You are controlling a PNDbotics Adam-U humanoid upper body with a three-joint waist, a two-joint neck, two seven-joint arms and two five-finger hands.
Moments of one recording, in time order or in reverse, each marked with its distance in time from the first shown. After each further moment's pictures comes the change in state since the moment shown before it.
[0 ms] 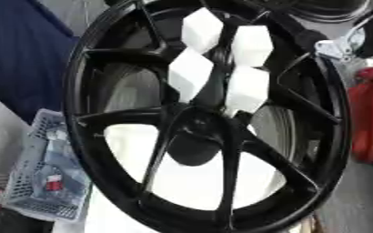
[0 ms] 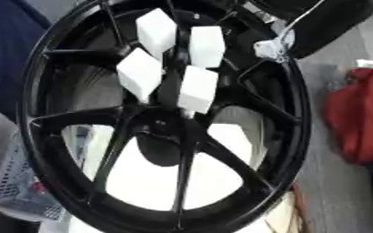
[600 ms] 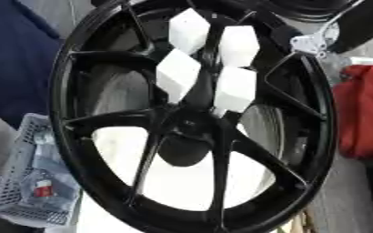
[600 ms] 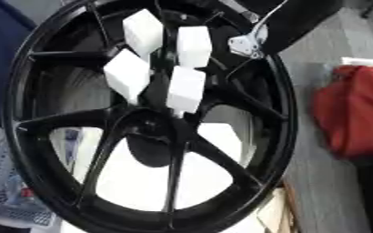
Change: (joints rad) left arm 0.000 0.000 0.000 0.000 0.000 0.003 -0.002; right arm -0.047 0.034 0.020 0.000 0.005 0.019 0.001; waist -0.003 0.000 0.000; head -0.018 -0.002
